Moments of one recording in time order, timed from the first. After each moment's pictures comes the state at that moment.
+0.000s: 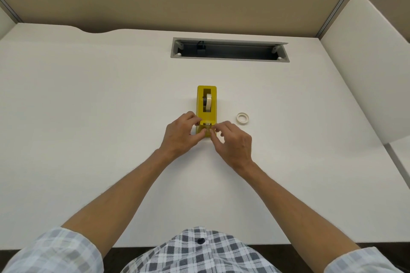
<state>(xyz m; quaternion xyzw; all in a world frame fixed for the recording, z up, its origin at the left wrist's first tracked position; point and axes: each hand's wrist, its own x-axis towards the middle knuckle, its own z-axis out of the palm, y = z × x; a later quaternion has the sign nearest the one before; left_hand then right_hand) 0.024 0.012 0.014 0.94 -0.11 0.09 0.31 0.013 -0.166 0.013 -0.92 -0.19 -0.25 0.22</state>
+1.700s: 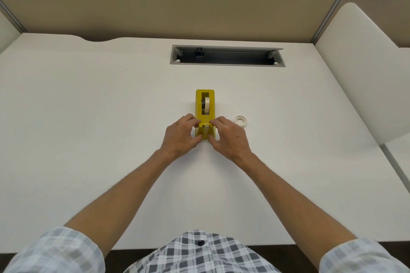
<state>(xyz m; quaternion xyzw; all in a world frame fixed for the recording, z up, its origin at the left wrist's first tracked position) 0.024 0.009 0.024 0.95 -0.10 0.07 0.27 0.030 -0.165 0.031 -0.95 -0.21 -0.09 0.19</state>
